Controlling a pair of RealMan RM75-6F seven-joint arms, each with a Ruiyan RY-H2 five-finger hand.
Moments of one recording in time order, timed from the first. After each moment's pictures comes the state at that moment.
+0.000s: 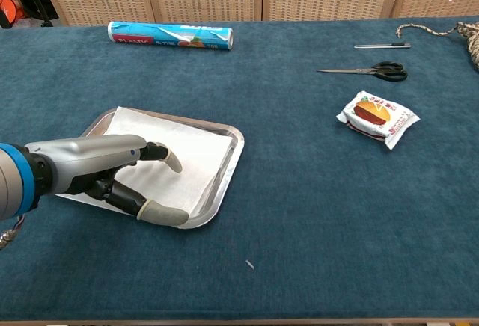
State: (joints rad) left arm -0.77 -1.56 -0.04 -2.08 0.56 1.23 0.76; right arm 0.04 -1.14 0.09 -1.40 -1.58 1.65 0.31
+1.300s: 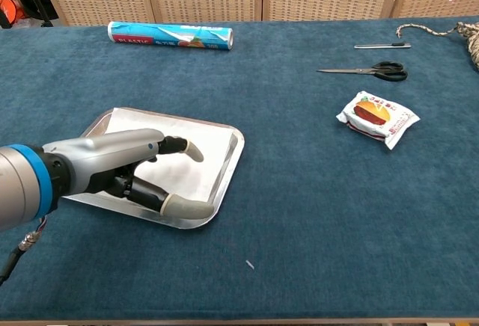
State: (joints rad) left arm -0.76 -1.60 -0.04 -2.09 0.63 1.26 0.70; right arm 0.04 -1.14 0.09 -1.40 -1.58 1.65 0.31
